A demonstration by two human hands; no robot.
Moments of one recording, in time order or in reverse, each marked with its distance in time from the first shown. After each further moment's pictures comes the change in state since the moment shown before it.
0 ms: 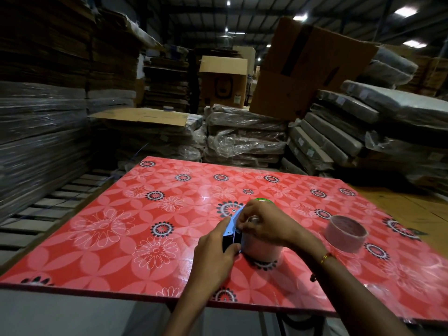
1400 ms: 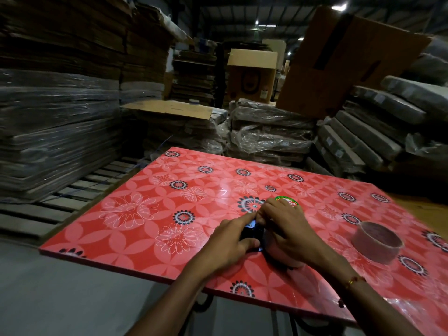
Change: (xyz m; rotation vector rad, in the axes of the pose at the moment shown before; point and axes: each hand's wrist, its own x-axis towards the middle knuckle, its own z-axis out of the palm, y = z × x) left_hand 0.026 -0.021 -0.015 0.036 -0.266 0.149; right_hand -0.015 0.014 0.029 -0.182 0.192 -0.232
